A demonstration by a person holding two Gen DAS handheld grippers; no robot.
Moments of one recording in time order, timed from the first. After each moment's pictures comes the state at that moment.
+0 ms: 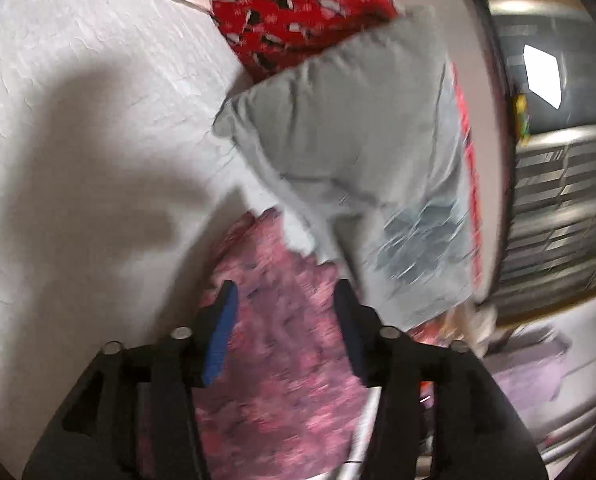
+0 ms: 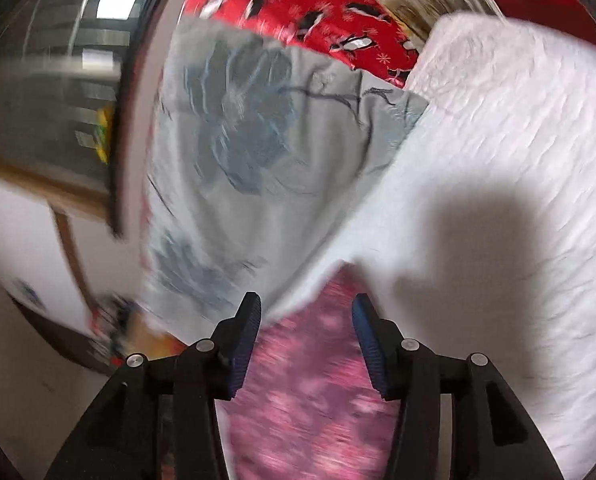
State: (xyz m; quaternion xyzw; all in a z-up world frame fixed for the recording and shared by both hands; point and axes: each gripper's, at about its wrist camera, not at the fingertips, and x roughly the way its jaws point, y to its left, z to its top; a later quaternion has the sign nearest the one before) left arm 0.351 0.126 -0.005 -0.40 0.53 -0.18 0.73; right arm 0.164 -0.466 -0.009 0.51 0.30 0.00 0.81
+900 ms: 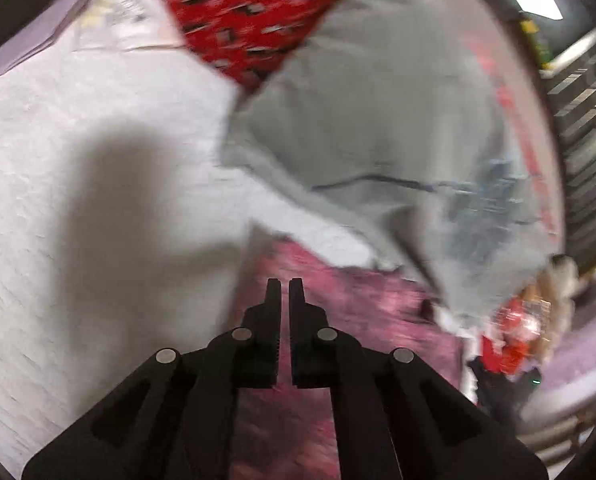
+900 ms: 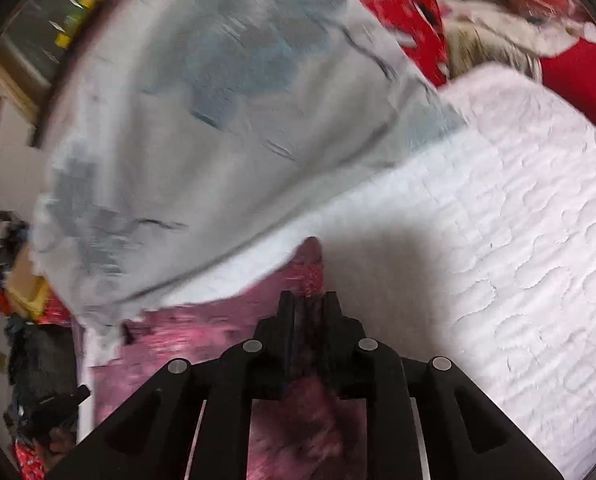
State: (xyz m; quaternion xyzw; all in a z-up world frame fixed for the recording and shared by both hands) left arm 0.370 0.091 -0.002 -0.26 0.50 -0.17 0.81; right arm 0.223 -0.410 -0.024 0.34 0.35 -0.08 0.87
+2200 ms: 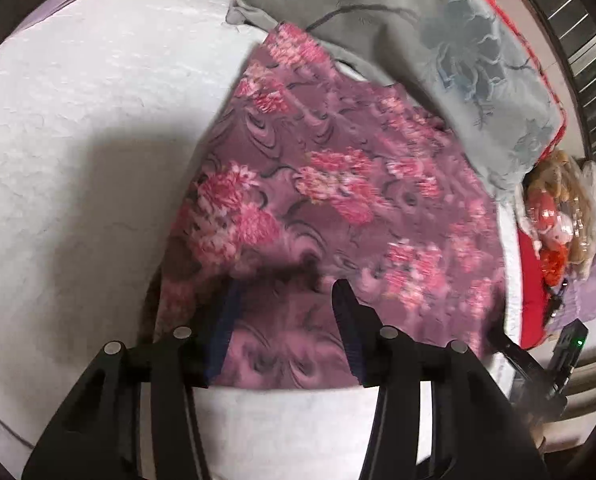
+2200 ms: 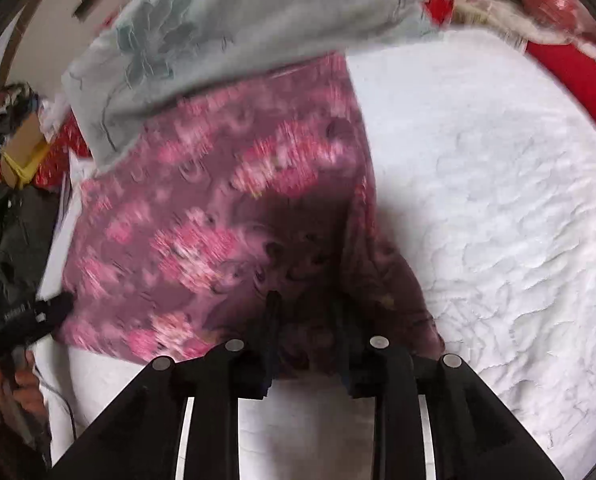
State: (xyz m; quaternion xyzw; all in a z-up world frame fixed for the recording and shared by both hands) left arm 0.222 0.059 -0.026 -0.15 0.58 -0.16 0.79; right arm 0.088 -0.319 -0.030 0.23 0.48 -0.06 0.84
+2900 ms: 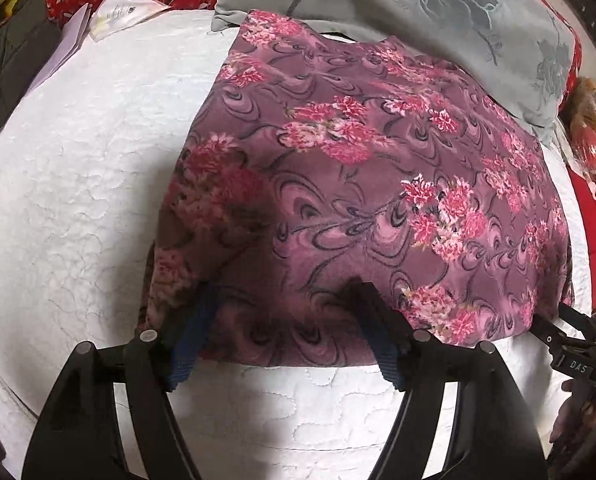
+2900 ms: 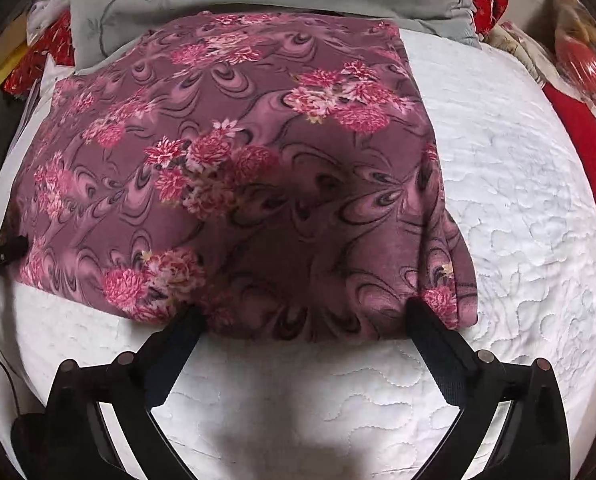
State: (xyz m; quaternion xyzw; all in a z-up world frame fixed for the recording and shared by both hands) left arm 0.196 0.014 -0.039 0.00 0.57 -0.10 0.82; right arm 0.111 -0.250 -0.055 0.07 0.58 -0.09 0.81
